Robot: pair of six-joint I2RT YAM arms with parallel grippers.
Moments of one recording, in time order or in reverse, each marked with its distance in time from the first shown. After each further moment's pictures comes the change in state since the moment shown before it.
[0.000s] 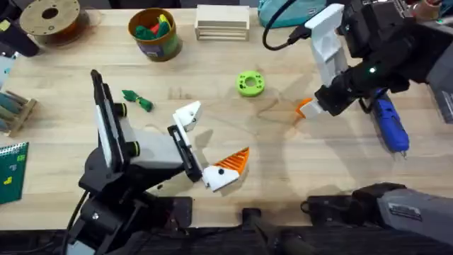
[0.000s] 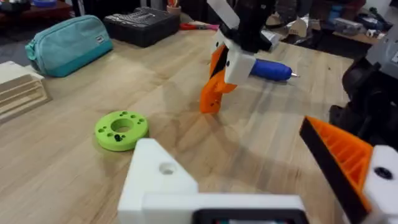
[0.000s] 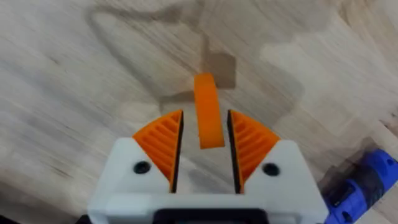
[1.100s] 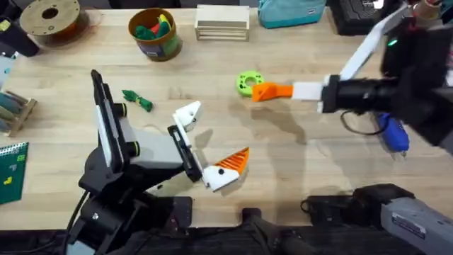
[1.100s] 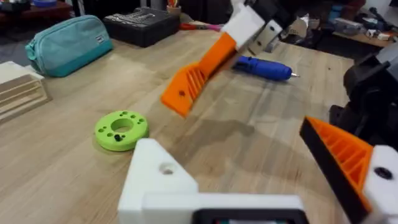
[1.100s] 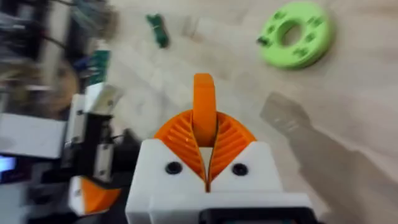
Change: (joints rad) left arm 0.000 0.000 0.000 0.000 0.000 0.000; right arm -0.101 -0.305 -0.333 0.560 -0.807 0.682
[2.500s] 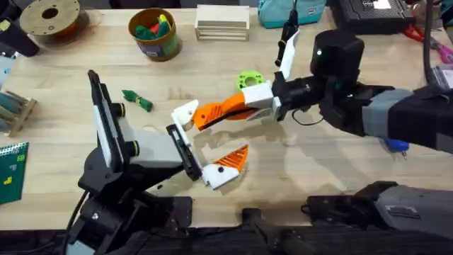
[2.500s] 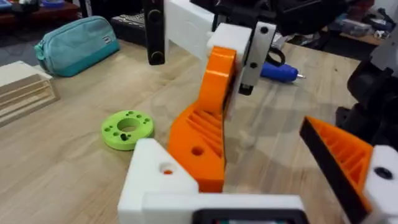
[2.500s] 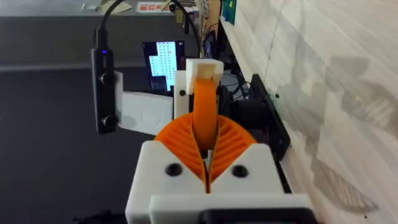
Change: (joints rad) left arm 0.000 -0.001 0.000 0.000 -0.019 0.001; right arm 0.333 0.389 -0.042 0.827 -0.389 0.860
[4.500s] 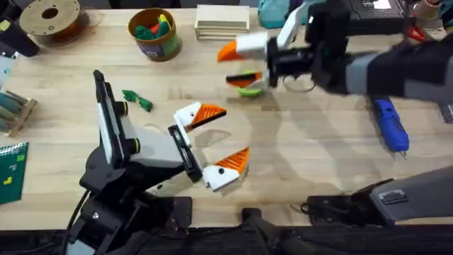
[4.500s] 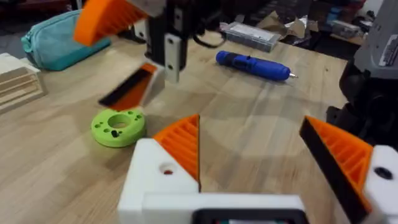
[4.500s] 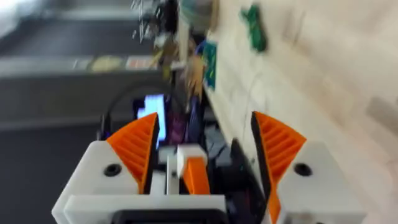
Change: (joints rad) left arm -0.002 0.010 0.000 -0.001 0.019 -0.025; right arm -0.103 0.243 0.258 -0.062 0.119 -0.054
